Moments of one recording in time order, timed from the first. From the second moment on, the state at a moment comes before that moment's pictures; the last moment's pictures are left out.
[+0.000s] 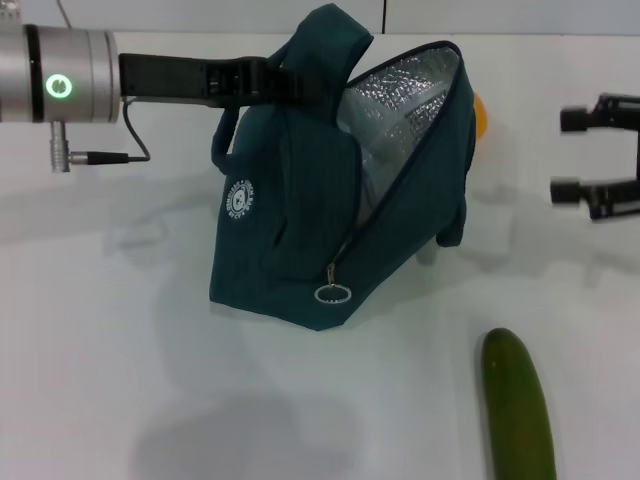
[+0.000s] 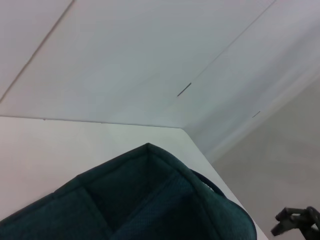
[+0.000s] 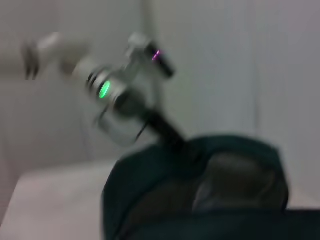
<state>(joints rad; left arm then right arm) -0.65 -2.05 0.82 0.89 1.94 1.54 -2.31 0.59 1.87 -0.90 -0.77 -1.77 -1.69 1.37</state>
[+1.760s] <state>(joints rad) -0.57 -2.09 0.82 0.86 1.84 1.51 -2.19 1.00 2.03 -1.87 -1.29 -2.38 -1.89 1.31</state>
